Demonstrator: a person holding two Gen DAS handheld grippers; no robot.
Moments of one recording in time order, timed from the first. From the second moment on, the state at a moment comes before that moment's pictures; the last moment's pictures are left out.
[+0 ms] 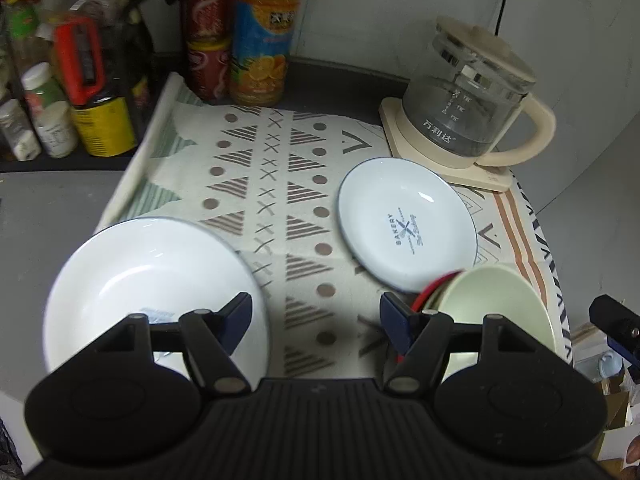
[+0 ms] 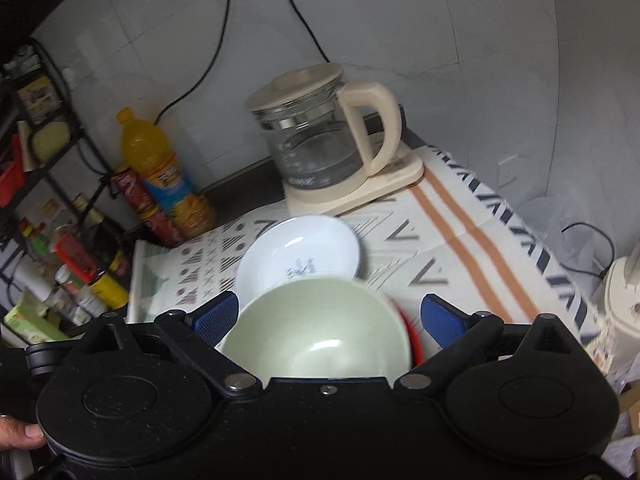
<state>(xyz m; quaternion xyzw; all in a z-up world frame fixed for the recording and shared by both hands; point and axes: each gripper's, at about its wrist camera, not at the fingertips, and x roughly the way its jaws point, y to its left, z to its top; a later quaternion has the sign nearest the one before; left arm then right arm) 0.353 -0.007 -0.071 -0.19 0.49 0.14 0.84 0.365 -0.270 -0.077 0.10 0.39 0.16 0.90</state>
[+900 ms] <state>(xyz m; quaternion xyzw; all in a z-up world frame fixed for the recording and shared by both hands) 0.479 0.027 -0.148 -0.23 0.56 0.12 0.79 0.522 -0.241 -0.153 0.13 0.55 0.11 0.82</state>
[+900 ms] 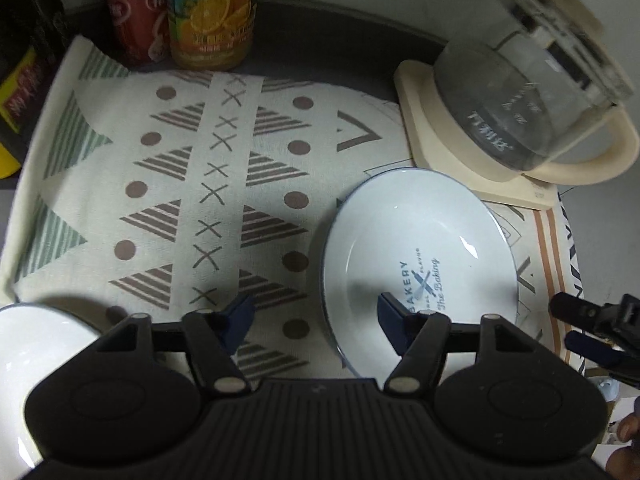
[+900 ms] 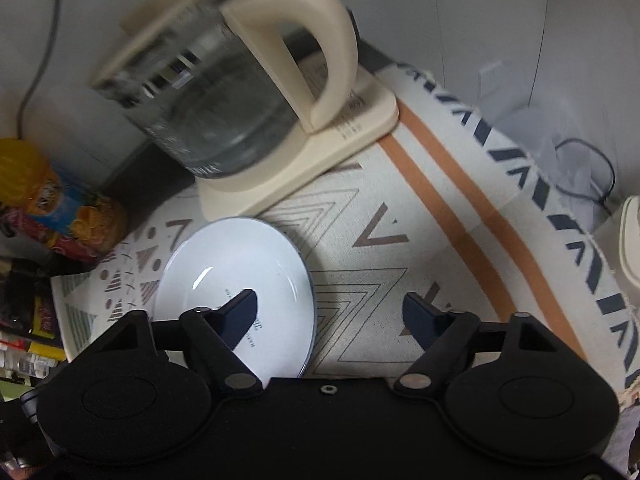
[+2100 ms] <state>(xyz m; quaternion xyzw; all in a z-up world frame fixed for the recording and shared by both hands) 0.508 0.051 -0.153 -0.28 0.54 0.10 0.79 0.560 -0.216 -0.180 0.15 0.58 0.18 0.78</state>
